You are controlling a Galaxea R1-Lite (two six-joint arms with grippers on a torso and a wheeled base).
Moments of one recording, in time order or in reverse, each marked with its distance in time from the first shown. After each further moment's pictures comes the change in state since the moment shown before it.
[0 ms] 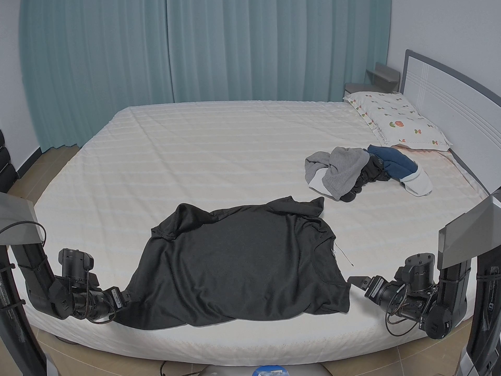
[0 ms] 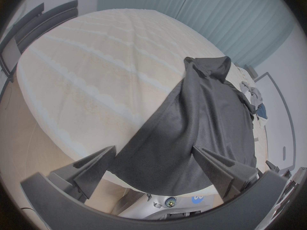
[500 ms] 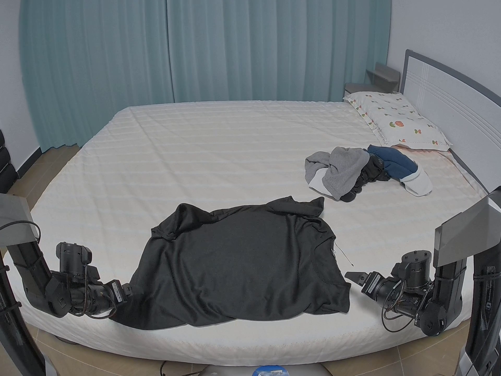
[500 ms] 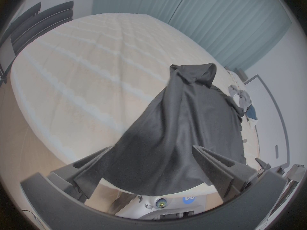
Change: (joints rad) left arm -0.027 -0.061 -0.014 0.004 -0.060 -0.019; right arm -0.008 0.030 -0.059 0.000 0.004 -0.017
